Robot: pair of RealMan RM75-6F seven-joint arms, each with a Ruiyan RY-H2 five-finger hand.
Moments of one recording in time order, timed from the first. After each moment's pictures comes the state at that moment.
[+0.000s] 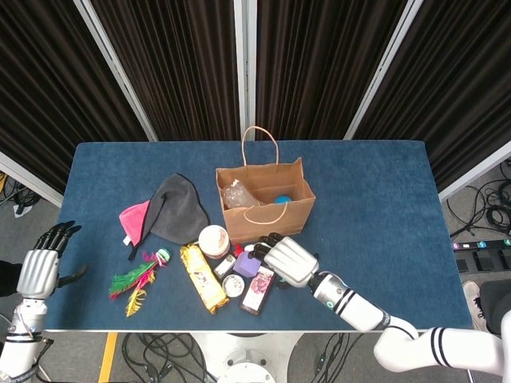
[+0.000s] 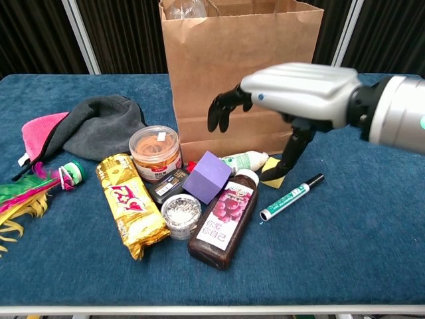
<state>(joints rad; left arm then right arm) -0.17 -1.57 -0.05 -0.86 1.53 1.52 -0.44 0.79 -1.43 0.10 -1.73 -1.42 0.88 -0.32</state>
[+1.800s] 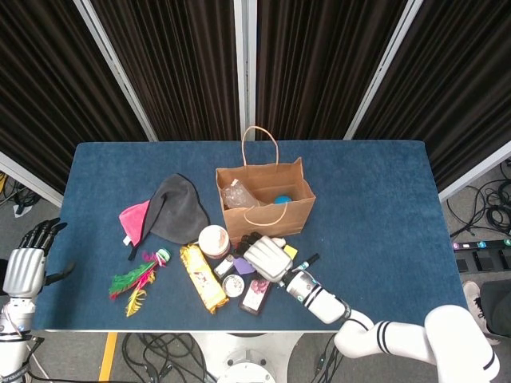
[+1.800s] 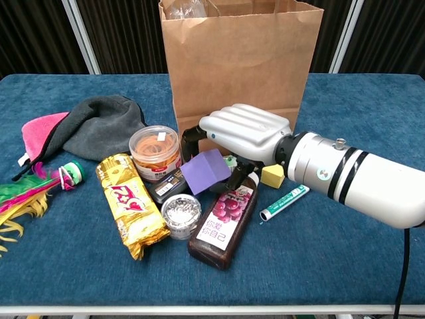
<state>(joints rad) -0.16 -1.60 -0.06 -0.71 1.51 1.54 -0.53 0.82 -1.81 0.09 -1.27 -1.50 0.96 -0.21</state>
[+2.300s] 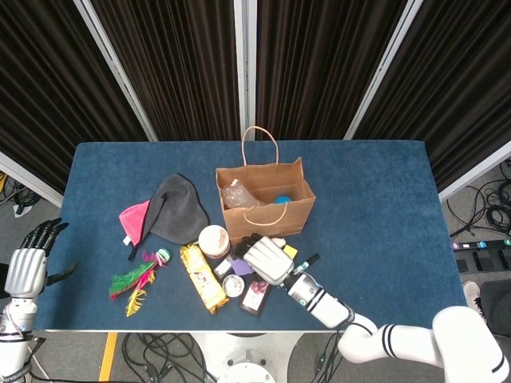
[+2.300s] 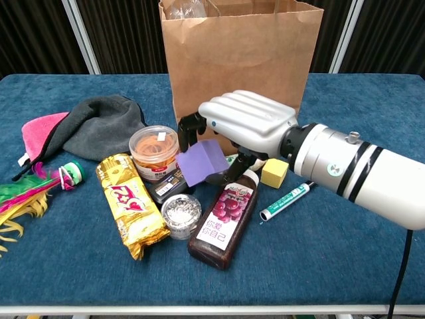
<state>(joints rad) -0.16 -1.60 -0.06 -0.73 1.51 1.54 -0.52 0.80 -1.76 0.09 -1.37 -1.54 1.03 -0.22</state>
